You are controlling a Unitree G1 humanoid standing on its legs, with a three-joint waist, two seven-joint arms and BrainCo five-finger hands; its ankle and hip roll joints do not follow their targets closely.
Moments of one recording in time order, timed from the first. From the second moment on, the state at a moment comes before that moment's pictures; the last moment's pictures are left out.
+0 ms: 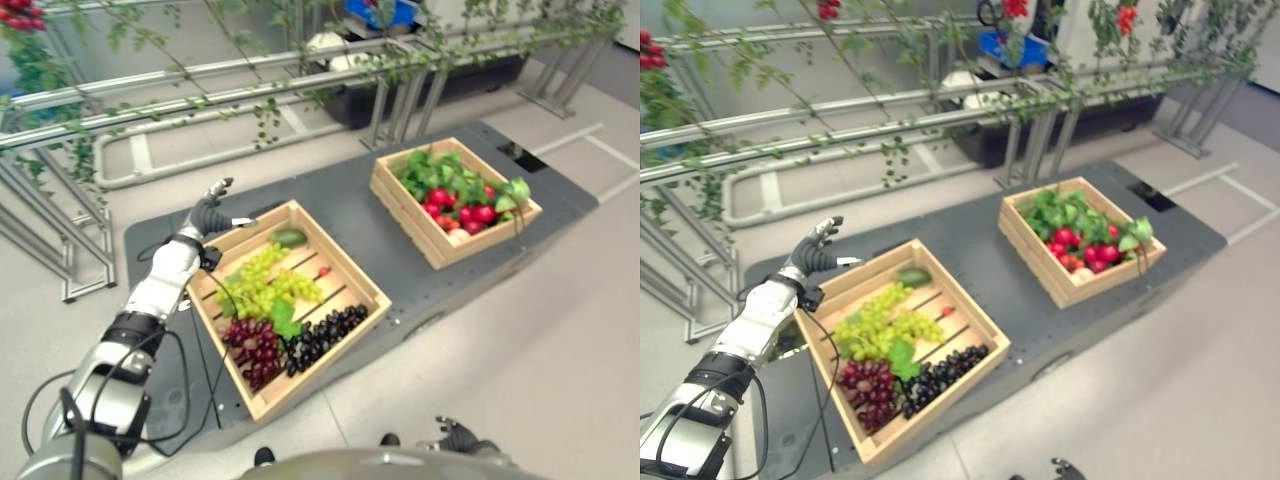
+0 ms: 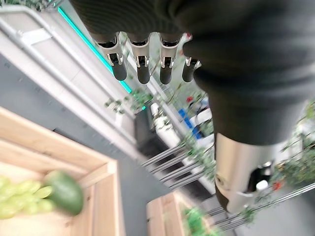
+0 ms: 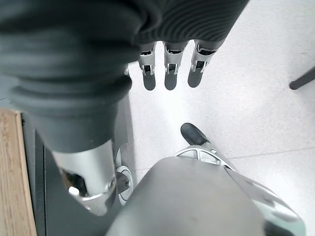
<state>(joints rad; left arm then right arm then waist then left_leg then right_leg) -0.56 0.65 -0.31 0.65 -0.09 -0.07 0.04 -0.02 -0.24 0.29 1.22 0.02 -0.08 0.01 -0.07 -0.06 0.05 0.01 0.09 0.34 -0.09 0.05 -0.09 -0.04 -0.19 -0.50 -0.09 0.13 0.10</state>
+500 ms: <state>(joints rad) -0.63 0.62 -0.35 0.91 -0.09 -0.05 0.12 -0.14 -0.26 0.29 1.13 0.11 -0.10 -0.03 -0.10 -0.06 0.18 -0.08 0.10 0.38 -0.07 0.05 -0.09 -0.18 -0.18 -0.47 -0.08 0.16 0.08</state>
